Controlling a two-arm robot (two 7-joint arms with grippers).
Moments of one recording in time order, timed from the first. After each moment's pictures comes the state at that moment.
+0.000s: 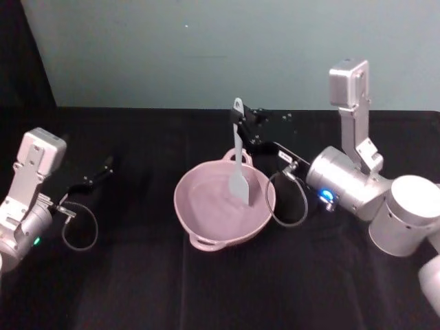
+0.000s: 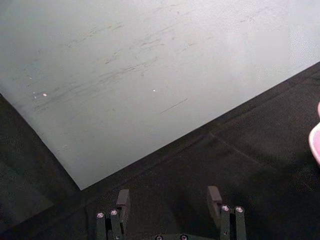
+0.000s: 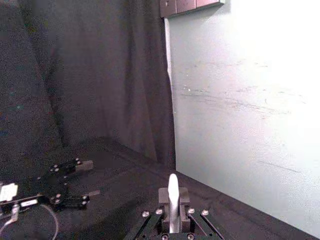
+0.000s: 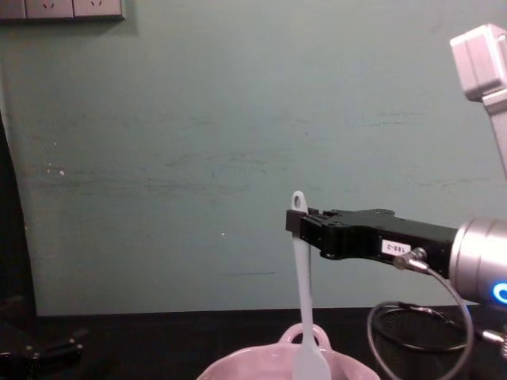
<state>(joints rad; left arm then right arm) -0.20 0.60 0.45 -1.41 -0.25 -0.12 0.03 0.37 0.32 -0.44 -1.45 0.43 0.04 0.42</state>
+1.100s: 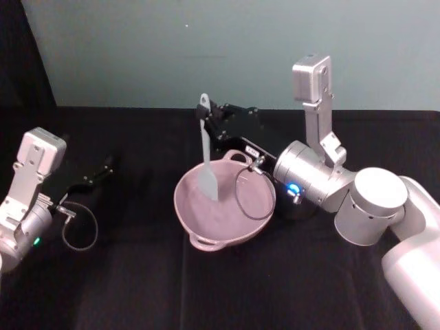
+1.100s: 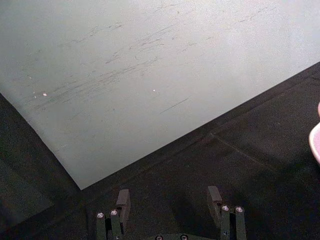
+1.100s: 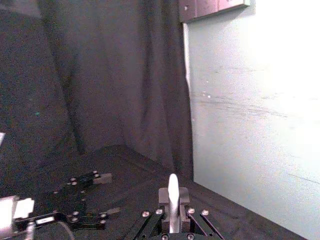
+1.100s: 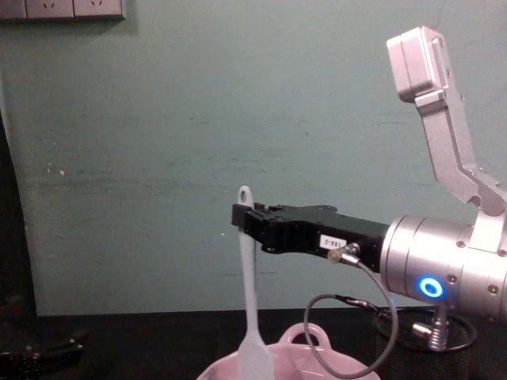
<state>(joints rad) -0.20 0.60 0.45 -1.41 -0.25 -0.12 0.03 0.43 0.23 -0.48 -1.36 0.41 0.00 0.44</state>
